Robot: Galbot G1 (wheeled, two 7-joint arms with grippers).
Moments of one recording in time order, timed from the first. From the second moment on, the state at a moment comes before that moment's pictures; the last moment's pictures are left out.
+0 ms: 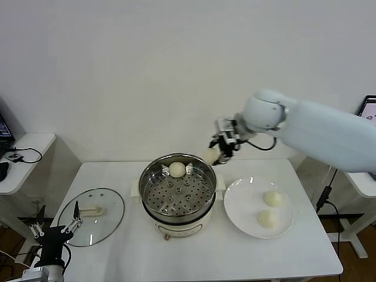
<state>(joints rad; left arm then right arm) 1.71 -1.25 -0.79 -2.08 -0.25 -0.13 -0.22 0.59 0.94 -1.16 1.53 0.38 -0.50 -0.92</state>
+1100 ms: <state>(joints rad) 1.71 -1.27 -0.79 -2.07 -0.25 -0.14 -0.22 0.38 1.39 -1.19 1.26 0.44 -0.68 -0.72</state>
